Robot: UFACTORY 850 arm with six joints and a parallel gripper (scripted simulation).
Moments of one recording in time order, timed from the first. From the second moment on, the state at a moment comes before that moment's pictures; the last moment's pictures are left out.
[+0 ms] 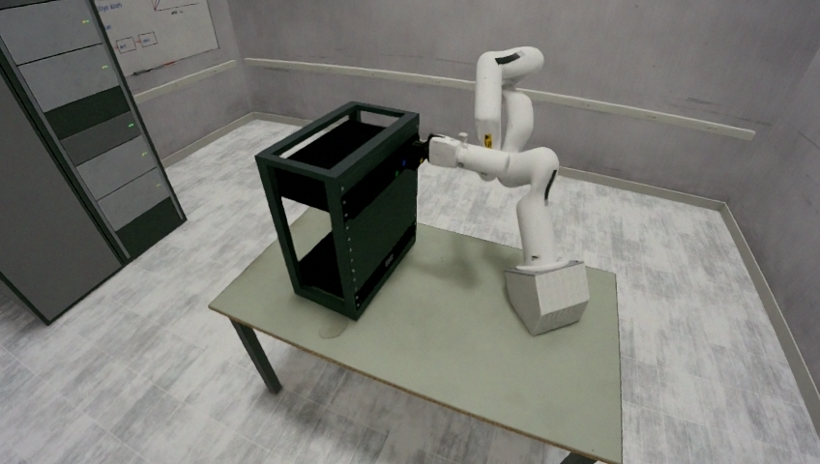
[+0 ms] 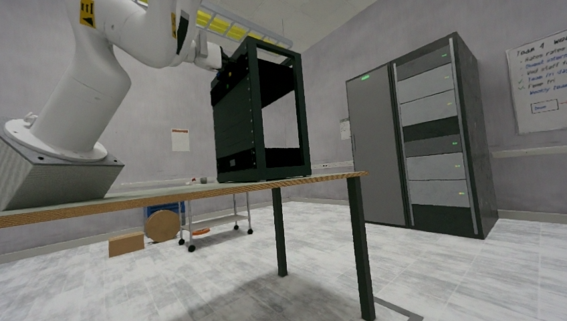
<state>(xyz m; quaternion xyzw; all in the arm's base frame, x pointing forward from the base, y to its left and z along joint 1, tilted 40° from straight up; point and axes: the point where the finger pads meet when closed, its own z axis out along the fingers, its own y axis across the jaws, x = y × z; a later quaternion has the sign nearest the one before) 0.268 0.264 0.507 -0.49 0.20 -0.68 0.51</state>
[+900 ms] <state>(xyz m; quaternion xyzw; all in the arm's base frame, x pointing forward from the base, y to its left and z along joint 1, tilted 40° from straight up) 0.264 0.263 0.505 -0.49 0.20 -0.68 0.51</state>
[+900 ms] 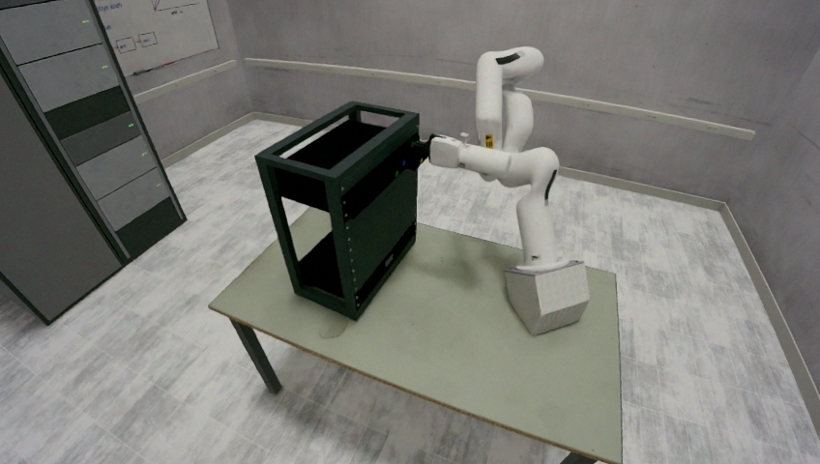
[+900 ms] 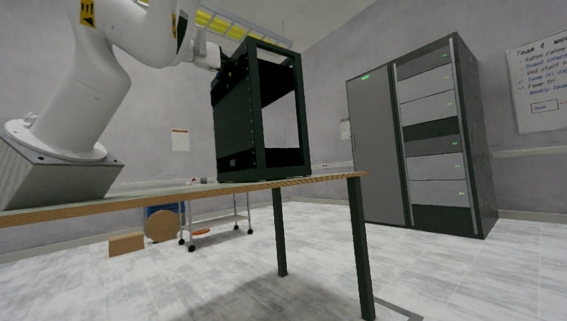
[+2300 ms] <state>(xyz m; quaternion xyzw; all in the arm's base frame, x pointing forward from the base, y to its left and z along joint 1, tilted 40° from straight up) 0.168 0.239 0.456 -0.49 0.20 -0.68 0.51</state>
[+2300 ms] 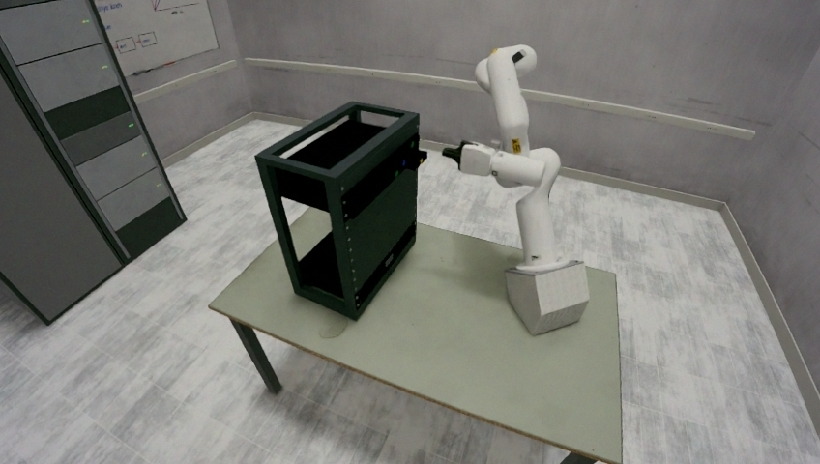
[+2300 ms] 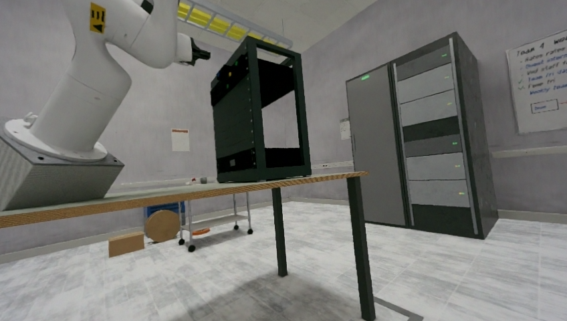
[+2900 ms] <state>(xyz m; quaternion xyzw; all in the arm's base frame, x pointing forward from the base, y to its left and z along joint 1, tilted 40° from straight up) 0.103 0.223 0.423 -0.49 0.20 -0.68 0.51</state>
